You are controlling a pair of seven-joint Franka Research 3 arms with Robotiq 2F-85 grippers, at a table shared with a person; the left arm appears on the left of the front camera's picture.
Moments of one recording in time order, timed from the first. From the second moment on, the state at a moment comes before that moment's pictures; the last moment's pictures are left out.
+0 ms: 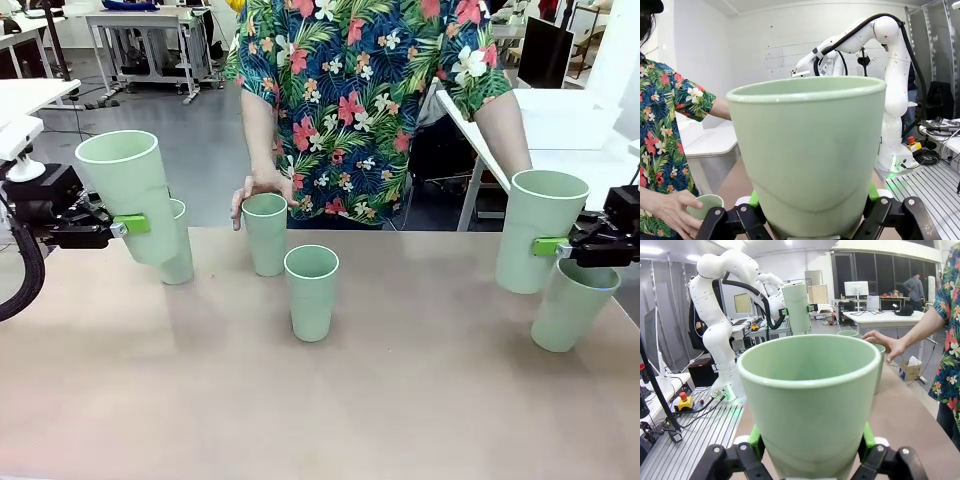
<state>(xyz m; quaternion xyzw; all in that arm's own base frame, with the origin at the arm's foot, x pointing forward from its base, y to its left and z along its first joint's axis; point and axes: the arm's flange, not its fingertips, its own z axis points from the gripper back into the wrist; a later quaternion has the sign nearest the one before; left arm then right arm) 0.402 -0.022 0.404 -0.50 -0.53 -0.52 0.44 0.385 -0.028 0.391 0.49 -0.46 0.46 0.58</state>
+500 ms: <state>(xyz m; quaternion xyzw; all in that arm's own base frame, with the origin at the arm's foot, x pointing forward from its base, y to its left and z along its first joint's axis) 0.402 -0.022 0.404 -0.50 -0.53 -0.52 0.44 0.385 -0.028 0.391 0.49 -0.46 0.46 0.58</state>
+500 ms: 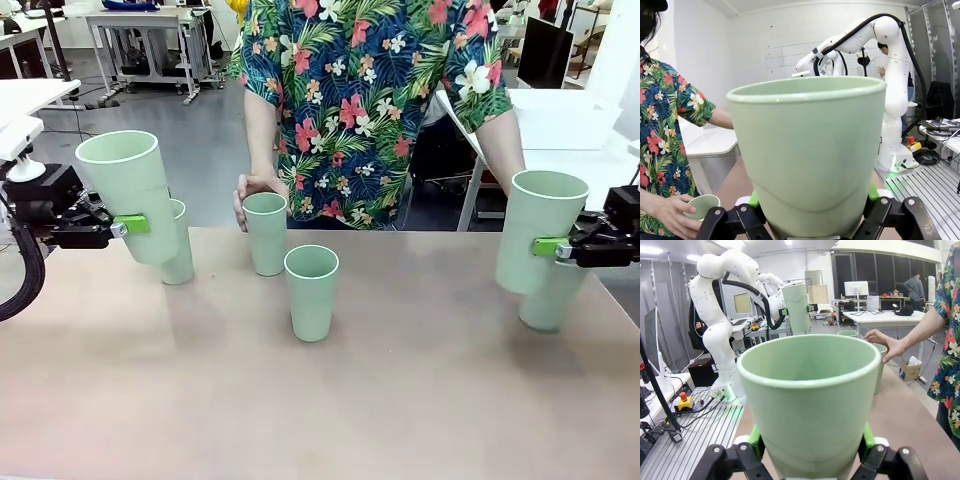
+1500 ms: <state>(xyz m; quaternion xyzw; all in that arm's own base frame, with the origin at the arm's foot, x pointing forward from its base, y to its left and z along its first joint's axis) 0.402 -0.022 0.404 -0.50 -0.53 -0.52 0.44 0.385 -0.028 0.391 0.49 -0.46 0.46 0.58</state>
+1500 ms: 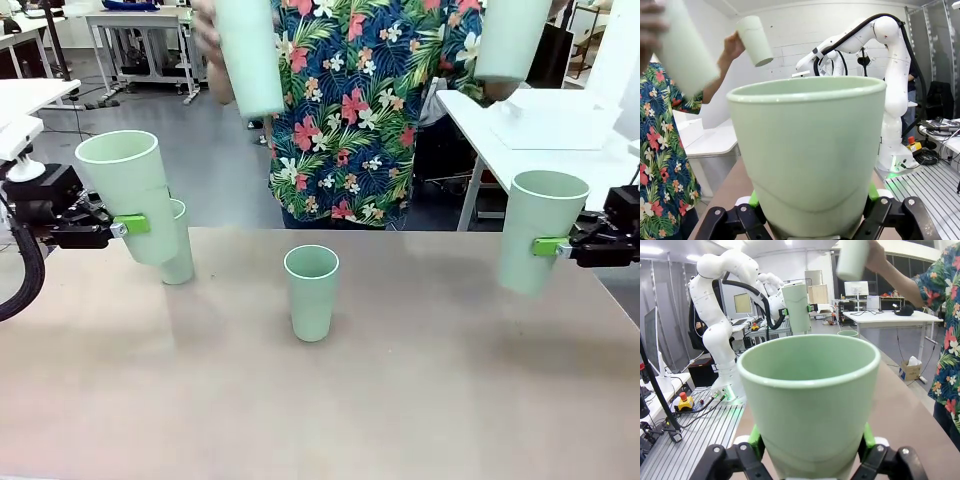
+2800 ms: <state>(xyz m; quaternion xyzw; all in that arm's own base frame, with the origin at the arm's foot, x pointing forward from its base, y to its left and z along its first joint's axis) 0.402 -0.022 0.404 -0.50 -0.53 -0.52 0.44 0.385 -0.028 0.391 0.49 -0.46 0.46 0.58</state>
